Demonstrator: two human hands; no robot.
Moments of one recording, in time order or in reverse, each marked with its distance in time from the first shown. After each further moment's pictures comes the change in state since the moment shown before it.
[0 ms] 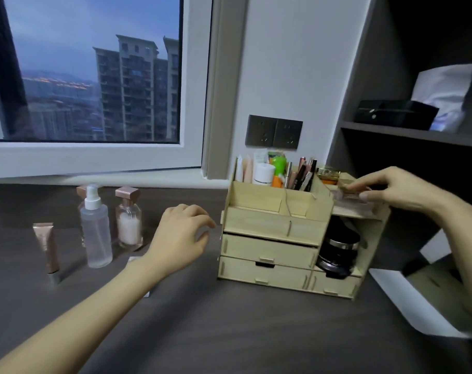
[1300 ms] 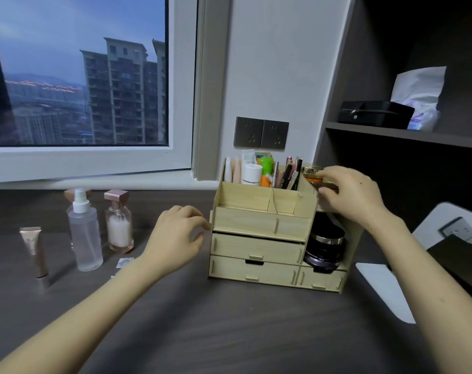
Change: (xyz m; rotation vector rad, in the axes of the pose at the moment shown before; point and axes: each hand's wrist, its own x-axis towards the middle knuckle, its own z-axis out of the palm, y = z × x) left_hand -0.001 0.015 -0.001 -0.070 -0.019 -0.031; right_hand -0.005 -0.027 0.051 -0.324 0.431 -0.053
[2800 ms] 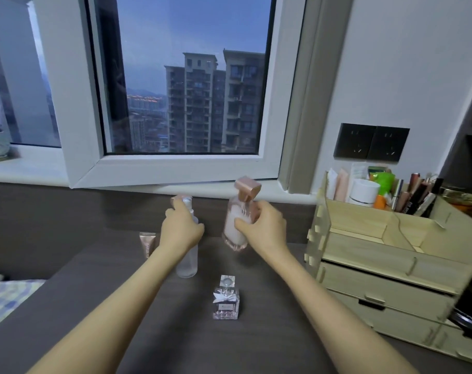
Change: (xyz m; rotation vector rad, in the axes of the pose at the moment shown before) left_hand 0.001 -0.167 -0.037 -0.165 0.078 -0.796; right_hand 0.020 -0.298 0.143 0.870 -0.178 0.098
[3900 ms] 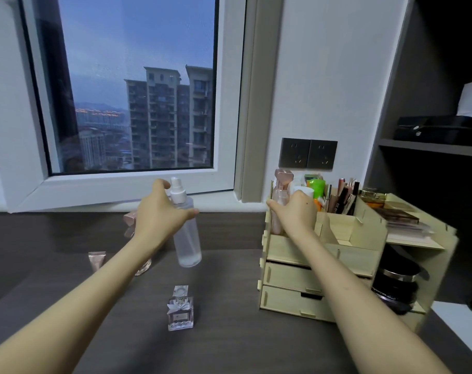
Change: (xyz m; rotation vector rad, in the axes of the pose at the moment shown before) left_hand -0.035 0.087 -0.028 -0.217 0.092 0.192; right_hand 0.040 0.052 -0.130 -0.380 0.324 0.174
